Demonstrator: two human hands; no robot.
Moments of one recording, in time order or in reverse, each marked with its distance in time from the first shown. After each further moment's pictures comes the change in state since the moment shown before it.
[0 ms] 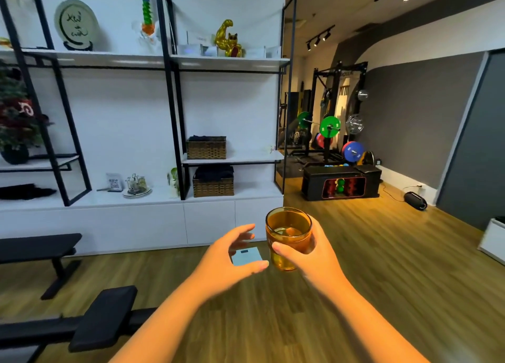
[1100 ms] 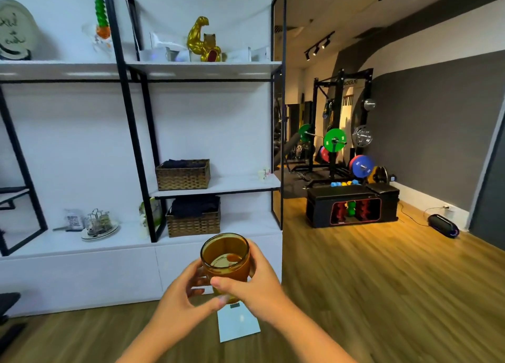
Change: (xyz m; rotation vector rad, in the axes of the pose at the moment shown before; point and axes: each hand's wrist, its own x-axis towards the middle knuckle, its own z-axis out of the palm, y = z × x) left_hand 0.402 -0.174 0.043 -0.059 0.161 -0.077; right_hand 0.408 0.206 0.005 0.120 -0.283 0.109
